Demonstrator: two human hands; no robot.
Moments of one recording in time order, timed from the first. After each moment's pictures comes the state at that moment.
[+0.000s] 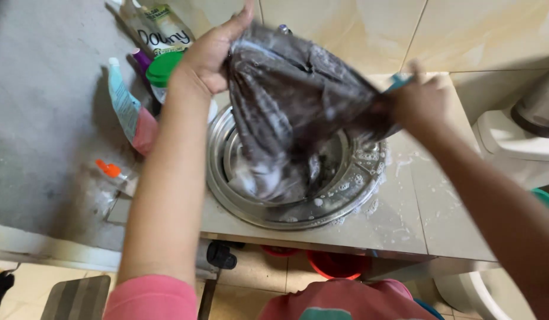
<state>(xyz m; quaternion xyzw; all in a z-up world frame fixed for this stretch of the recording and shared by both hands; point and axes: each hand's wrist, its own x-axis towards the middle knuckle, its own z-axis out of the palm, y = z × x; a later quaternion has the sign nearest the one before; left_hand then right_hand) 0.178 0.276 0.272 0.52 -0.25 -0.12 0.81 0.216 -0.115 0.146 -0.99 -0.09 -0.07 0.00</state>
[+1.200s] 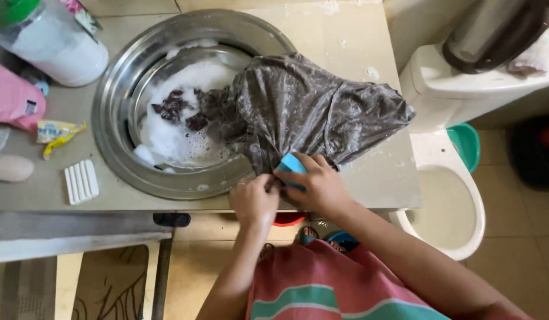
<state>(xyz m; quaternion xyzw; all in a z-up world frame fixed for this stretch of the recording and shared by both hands) -0.017 -0.008 -0.007 0.95 0.13 0.15 0.23 0.062 -0.209 -0.046 -0.92 -0.34 -0.03 0.17</state>
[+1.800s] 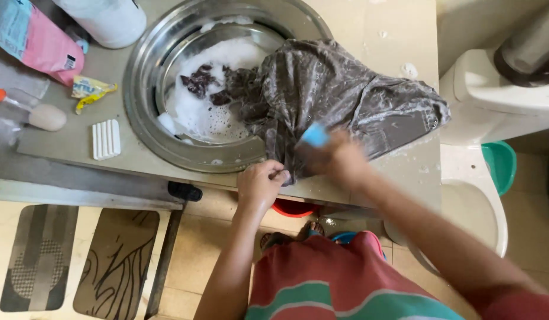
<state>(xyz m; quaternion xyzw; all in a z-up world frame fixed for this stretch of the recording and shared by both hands) -0.020 0.018 -0.038 0.95 0.11 0.09 0.28 0.115 -0.214 -0.049 -0.91 -0.37 -0.04 0.19</state>
